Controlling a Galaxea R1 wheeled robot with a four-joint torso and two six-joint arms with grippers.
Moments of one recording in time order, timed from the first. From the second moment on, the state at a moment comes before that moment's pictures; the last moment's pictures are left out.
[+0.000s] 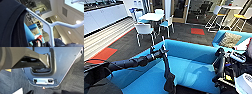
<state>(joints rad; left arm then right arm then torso) 0.16 2.48 -1.53 0.12 -0.23 -0.92 -1.55 2.97 -2.51 -0.10 0.15 -0.02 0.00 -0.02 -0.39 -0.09</state>
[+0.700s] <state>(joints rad) 0.21 2.42 -1.67 0.20 -0.18 -0.93 -1.55 2.97 -2.52 -0.10 0.15 -0.02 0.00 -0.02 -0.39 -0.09</state>
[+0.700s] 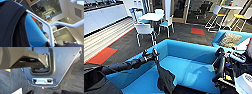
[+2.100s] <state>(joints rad) 0.50 2.28 -1.88 0.49 -0.09 -0.93 -1.55 2.98 -2.54 -0.10 0.15 -0.02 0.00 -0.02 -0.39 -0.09</state>
